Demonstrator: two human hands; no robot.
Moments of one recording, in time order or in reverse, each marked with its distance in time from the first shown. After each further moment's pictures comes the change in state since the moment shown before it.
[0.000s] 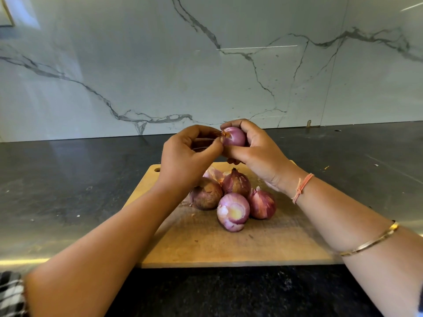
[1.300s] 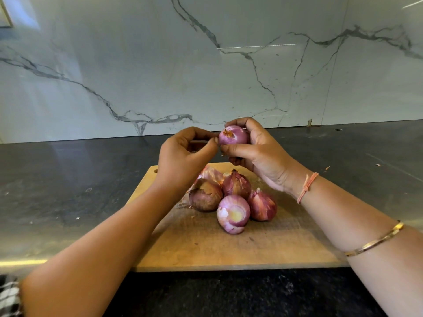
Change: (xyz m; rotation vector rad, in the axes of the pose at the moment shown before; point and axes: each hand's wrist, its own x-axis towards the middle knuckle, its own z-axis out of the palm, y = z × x) left_hand 0.005 -0.007 -0.003 -0.026 -0.013 -0.039; right_hand 0.000 -0.002 -0.007 0.189 -0.073 0.087
